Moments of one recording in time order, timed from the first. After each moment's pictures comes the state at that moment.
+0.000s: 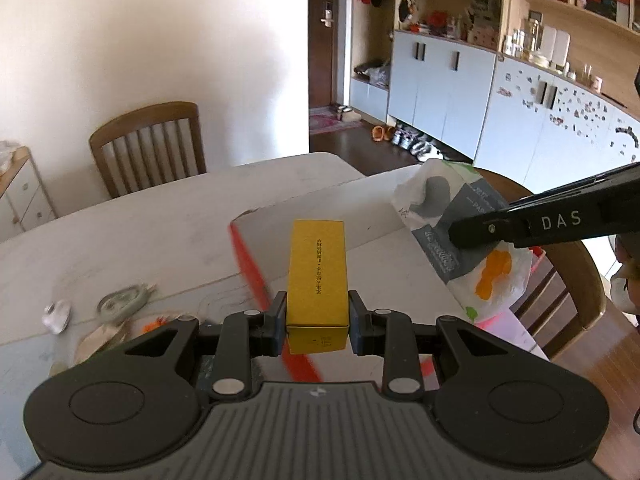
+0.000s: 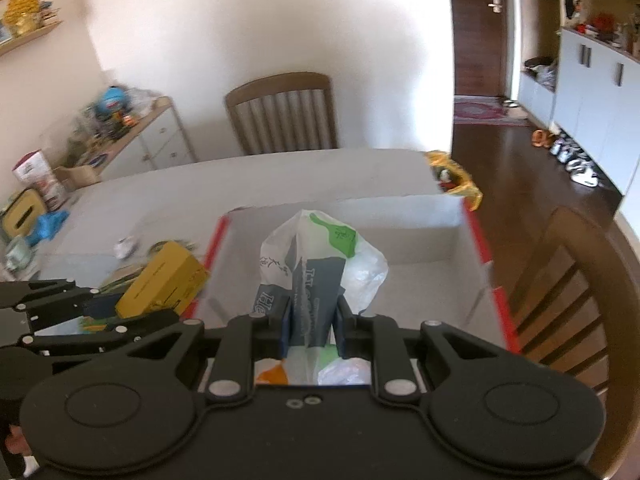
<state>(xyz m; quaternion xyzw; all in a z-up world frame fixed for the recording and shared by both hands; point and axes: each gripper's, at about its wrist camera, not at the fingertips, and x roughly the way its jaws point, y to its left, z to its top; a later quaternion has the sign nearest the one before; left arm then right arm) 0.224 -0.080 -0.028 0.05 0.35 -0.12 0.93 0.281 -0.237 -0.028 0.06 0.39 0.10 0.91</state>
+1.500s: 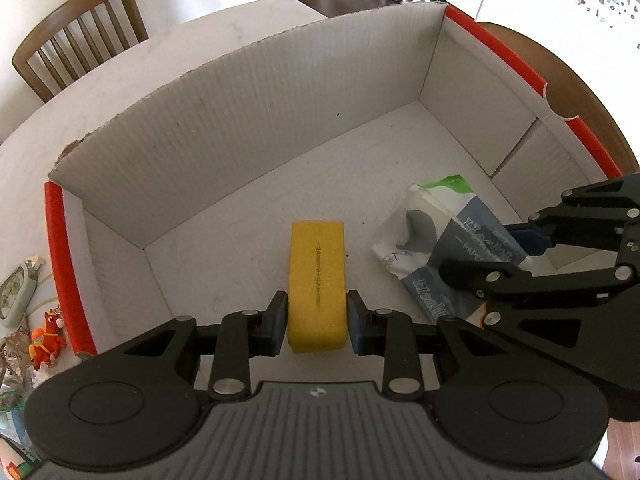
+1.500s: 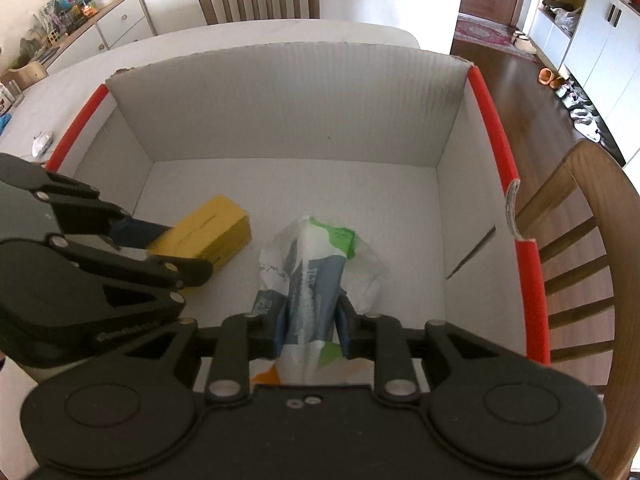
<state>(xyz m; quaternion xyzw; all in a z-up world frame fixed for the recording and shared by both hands) 0.340 -0.158 -0.130 0.10 0.56 -0.13 0.81 0.346 -0.243 -0.150 -0.01 0.53 0.10 0.84</state>
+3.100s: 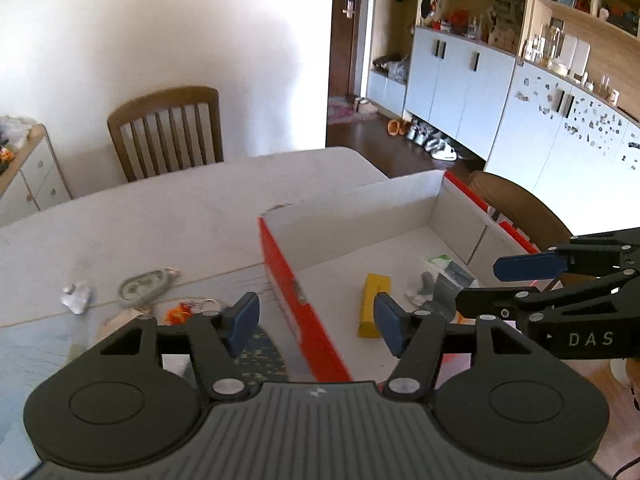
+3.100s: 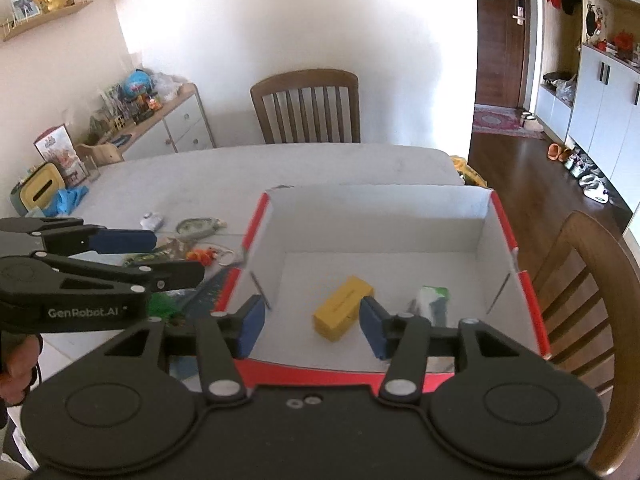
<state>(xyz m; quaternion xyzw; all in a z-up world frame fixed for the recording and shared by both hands) 0.200 -0.052 -0.011 0.03 0.37 -0.10 0.92 0.240 -0.192 -0.023 0.04 0.38 0.14 0.91</state>
